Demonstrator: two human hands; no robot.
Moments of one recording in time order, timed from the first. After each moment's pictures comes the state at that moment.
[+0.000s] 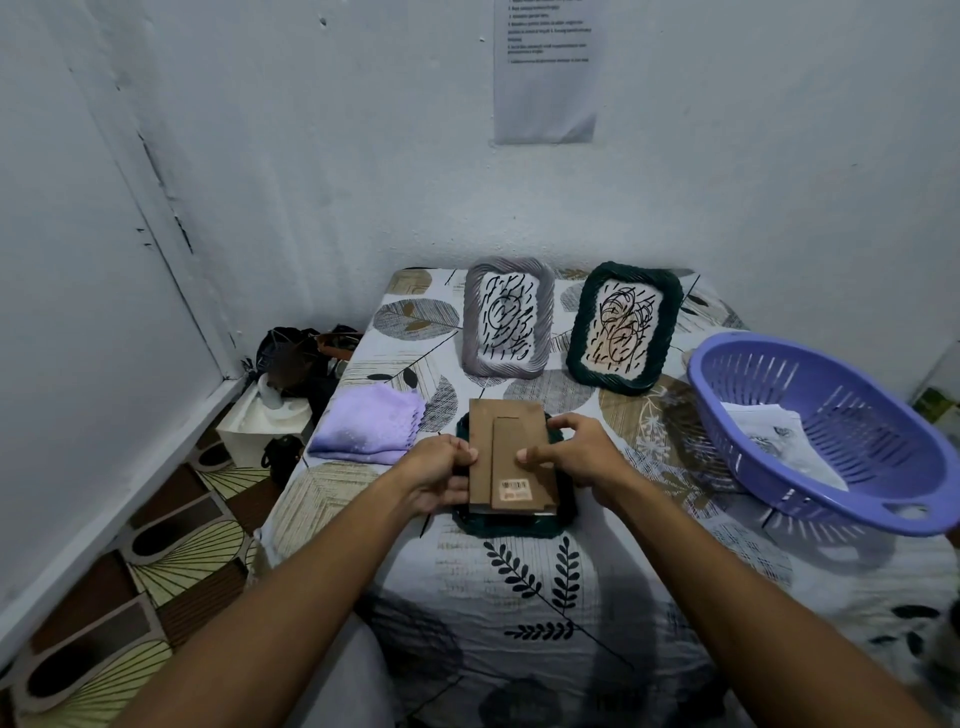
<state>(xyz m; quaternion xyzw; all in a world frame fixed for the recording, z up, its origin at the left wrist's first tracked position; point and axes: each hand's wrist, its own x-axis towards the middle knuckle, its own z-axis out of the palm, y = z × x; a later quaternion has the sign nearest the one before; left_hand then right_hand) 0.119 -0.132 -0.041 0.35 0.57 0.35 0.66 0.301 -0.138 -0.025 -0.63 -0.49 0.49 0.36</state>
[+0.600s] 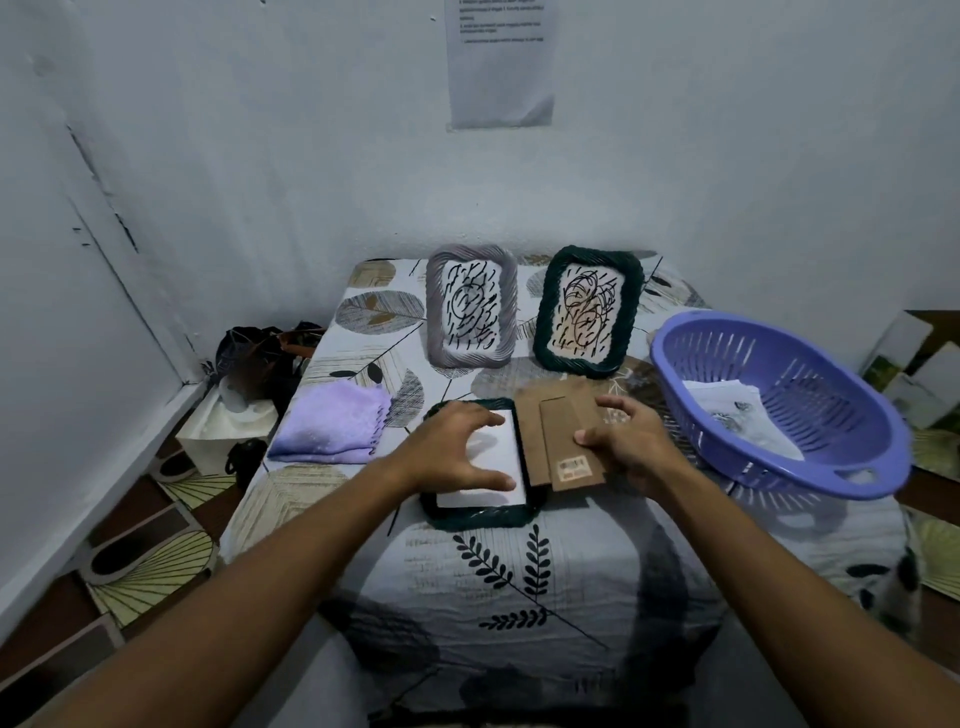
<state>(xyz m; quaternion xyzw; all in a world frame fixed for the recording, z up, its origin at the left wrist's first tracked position) 0.140 -0.115 -0.041 0.86 0.45 0.14 0.20 0.370 -0.154 -0.020 -0.62 -0.34 0.53 0.46</state>
